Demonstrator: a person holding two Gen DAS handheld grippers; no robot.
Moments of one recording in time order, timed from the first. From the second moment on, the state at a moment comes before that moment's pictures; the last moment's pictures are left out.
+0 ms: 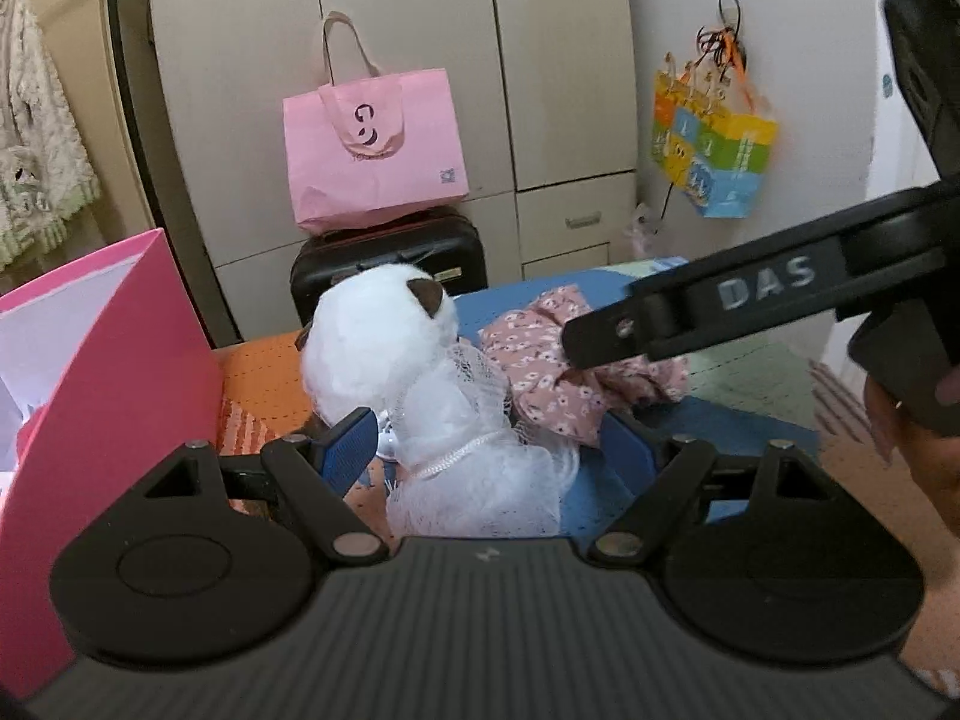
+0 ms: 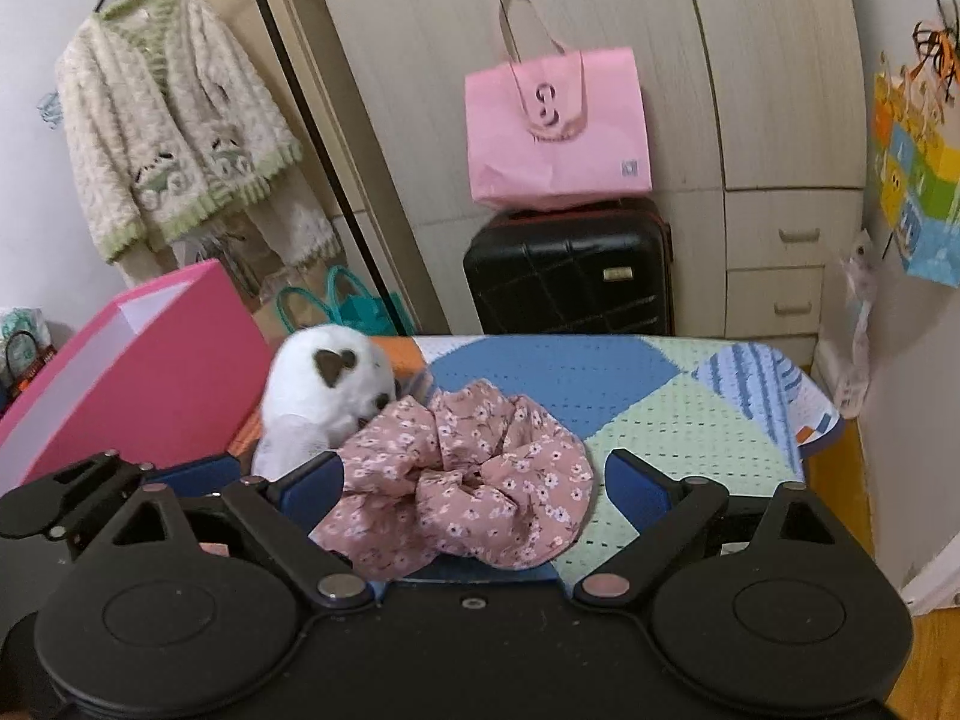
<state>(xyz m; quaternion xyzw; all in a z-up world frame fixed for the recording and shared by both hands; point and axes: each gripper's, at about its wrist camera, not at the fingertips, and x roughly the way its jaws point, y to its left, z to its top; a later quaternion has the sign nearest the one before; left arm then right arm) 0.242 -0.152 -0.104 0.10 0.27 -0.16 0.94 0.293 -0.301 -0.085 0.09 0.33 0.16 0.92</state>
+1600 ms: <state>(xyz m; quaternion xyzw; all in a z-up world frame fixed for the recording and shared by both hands) 0.192 -0.118 -0.106 0.03 0.32 -0.21 0.92 0.182 -0.290 -0.108 0.11 0.32 0.08 0.94</state>
